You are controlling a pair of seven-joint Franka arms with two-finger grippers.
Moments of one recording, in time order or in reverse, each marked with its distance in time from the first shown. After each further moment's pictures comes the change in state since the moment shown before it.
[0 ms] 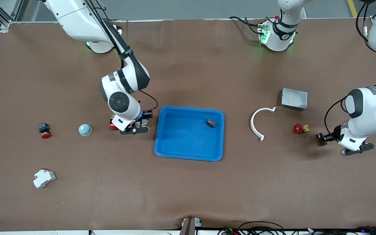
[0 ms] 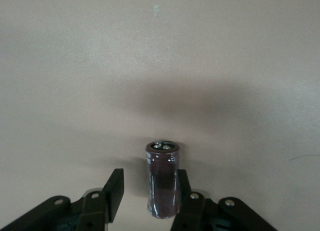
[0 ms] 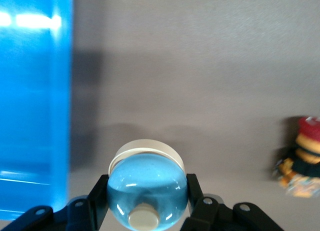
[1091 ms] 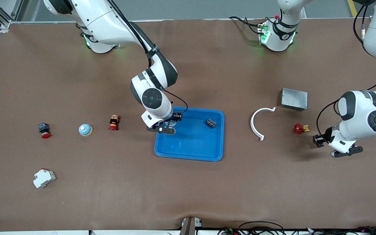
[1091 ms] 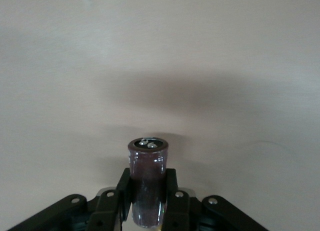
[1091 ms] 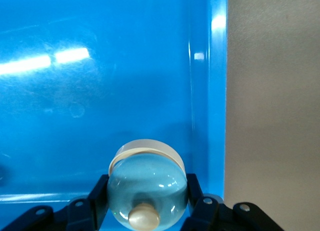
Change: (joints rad) left arm -0.011 0.012 -0.084 0.018 0.001 -0.048 -0.018; right arm 0.136 0.177 0.001 0.250 0.096 0.020 0.276
